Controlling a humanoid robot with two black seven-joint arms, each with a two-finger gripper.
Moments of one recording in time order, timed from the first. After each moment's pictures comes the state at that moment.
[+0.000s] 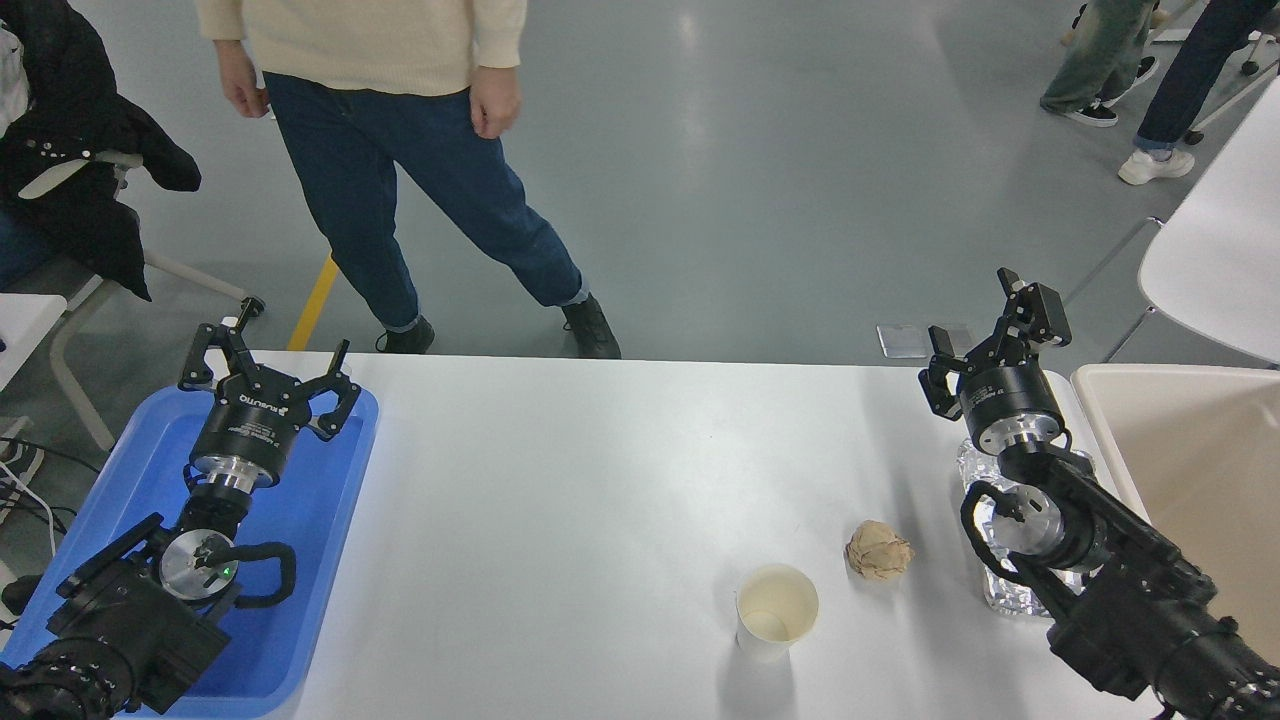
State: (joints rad) left arm -0.59 0.23 -0.89 -0.31 -0.14 -0.79 -0.37; right arm 0.49 -0.21 0.96 0.75 -0.33 0.00 0.46
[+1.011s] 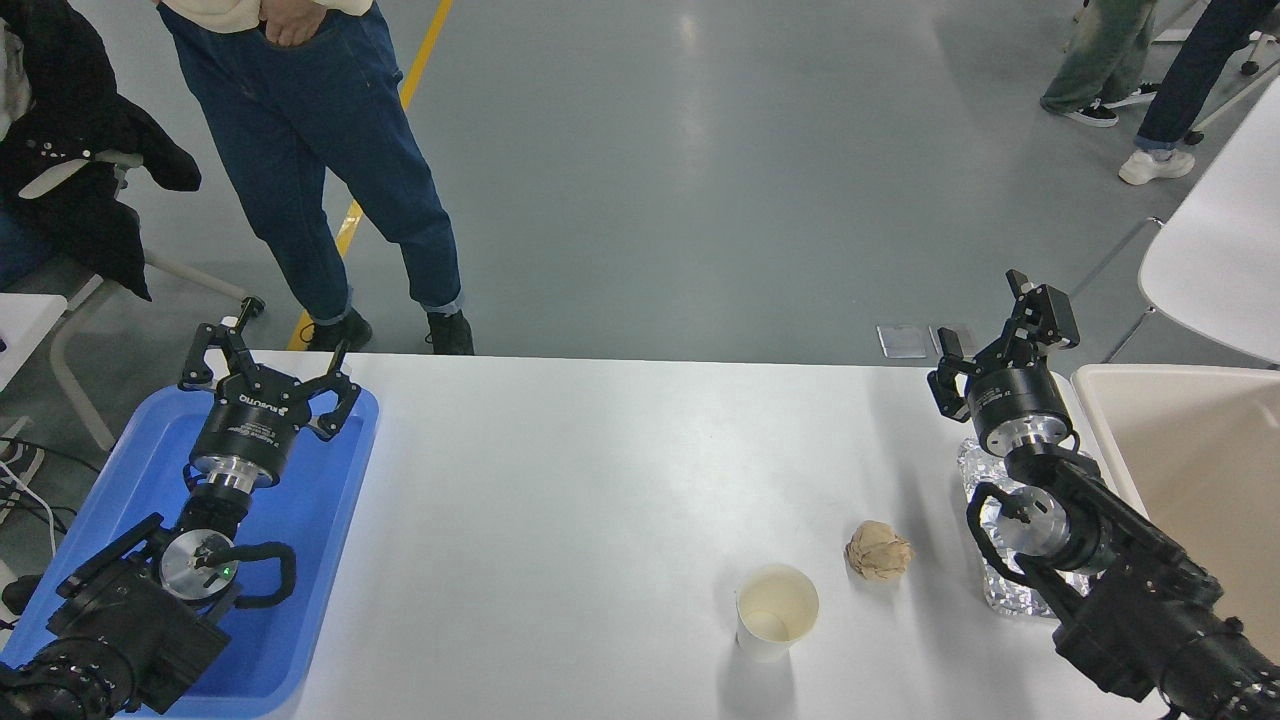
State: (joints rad) left arm -0.59 0.23 -0.89 -0.31 -0.14 -0.79 -0.37; right arm 0.48 -0.24 0.96 0.74 -0.33 0.00 0.47
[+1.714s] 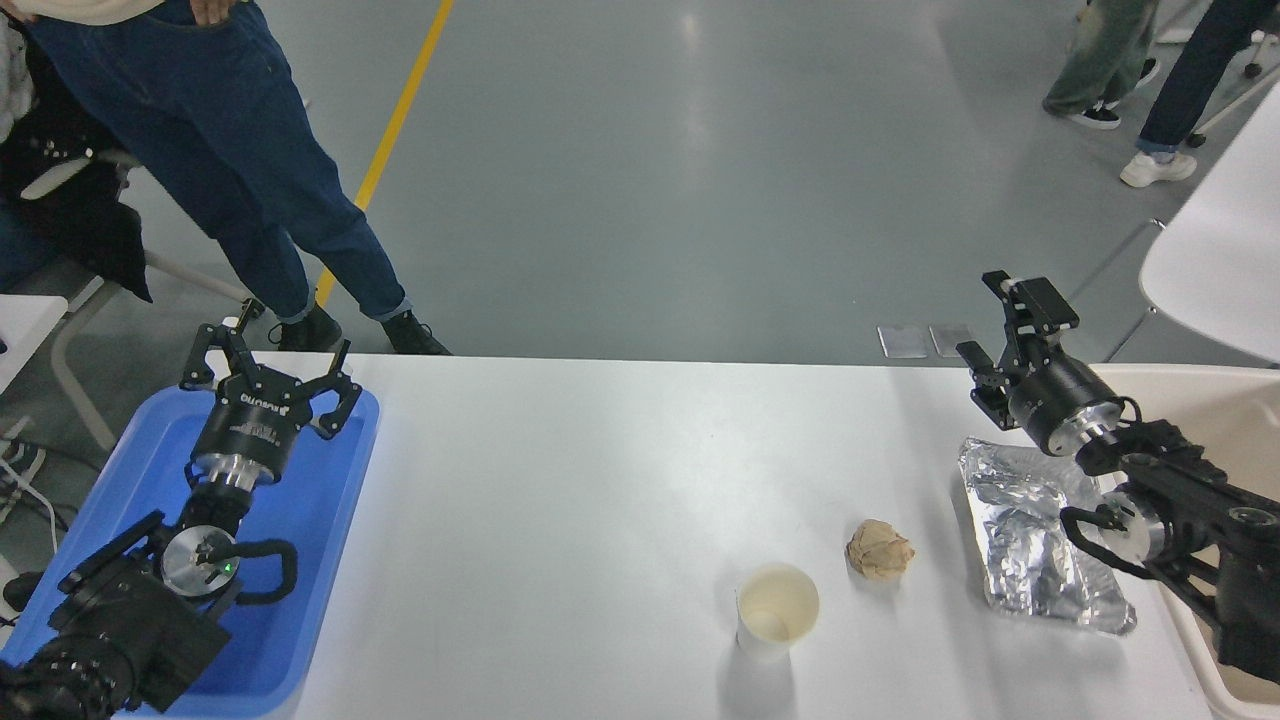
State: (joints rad) left arm -0.60 0.23 -0.89 -0.31 -0.14 -0.79 -0.37; right arm 0.83 -0.65 0.03 0.90 -0.31 0.02 0.47
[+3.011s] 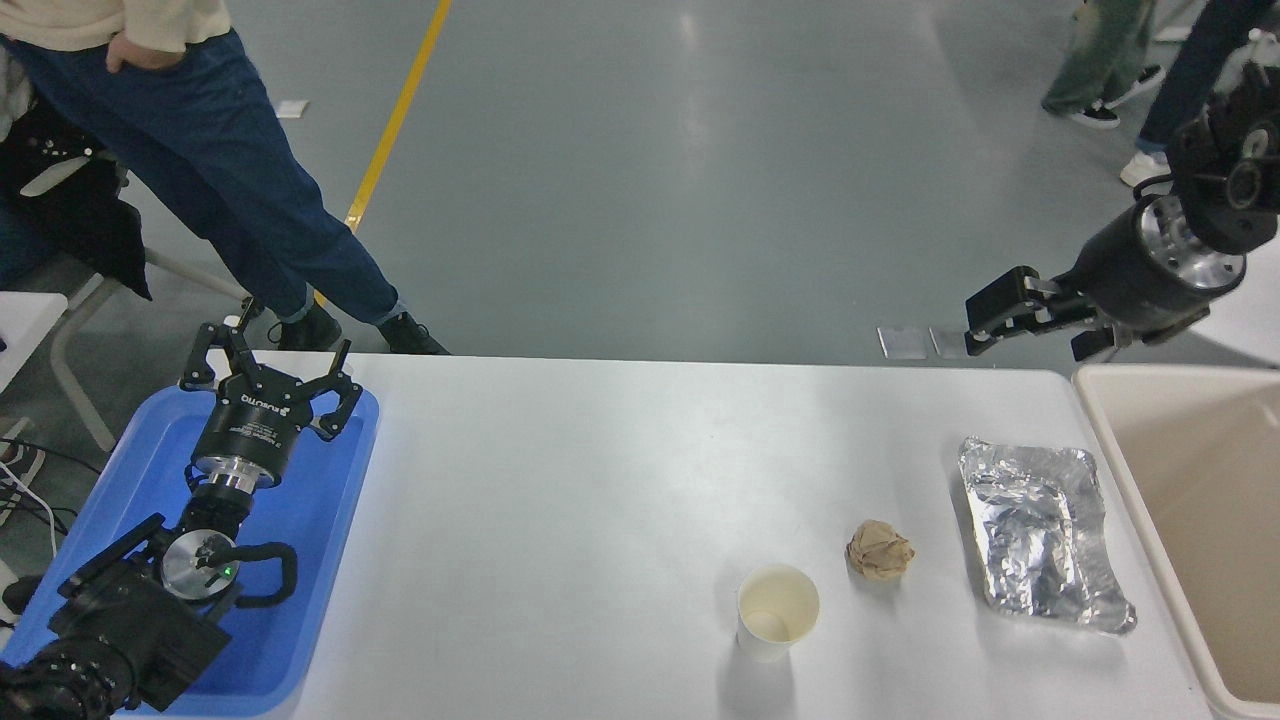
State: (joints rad) left arm -0.59 0.23 -0.89 -0.31 -0.14 -0.79 -0.37; right arm 2.28 -0.34 -1.41 1.38 -0.29 0.71 0.19
